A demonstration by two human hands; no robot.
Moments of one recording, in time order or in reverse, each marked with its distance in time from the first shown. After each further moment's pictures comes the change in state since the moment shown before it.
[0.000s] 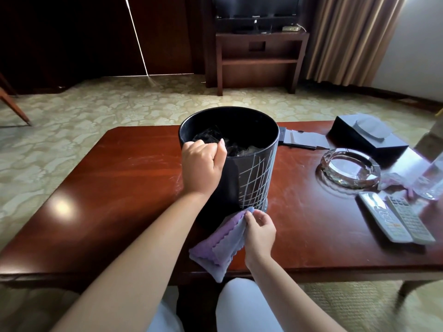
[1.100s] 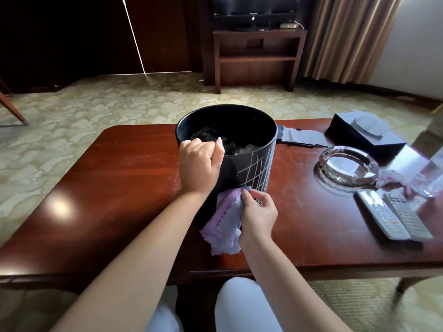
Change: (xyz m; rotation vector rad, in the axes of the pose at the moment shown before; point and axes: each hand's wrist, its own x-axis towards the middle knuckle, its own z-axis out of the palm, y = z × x) left_hand 0.001 0.001 -0.001 -0.003 0.005 -0.002; right_hand -0.029 -0.064 0.014 0.172 -0.014 -0.037
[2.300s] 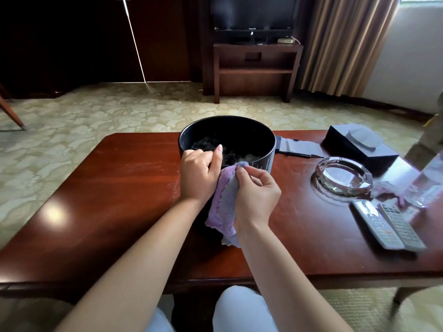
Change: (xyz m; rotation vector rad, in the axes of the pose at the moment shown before) left_hand 0.001 0.002 -0.005 -0.183 -0.006 -0.107; right_hand -0.027 -0.061 0.027 0.054 -0.046 -0.211
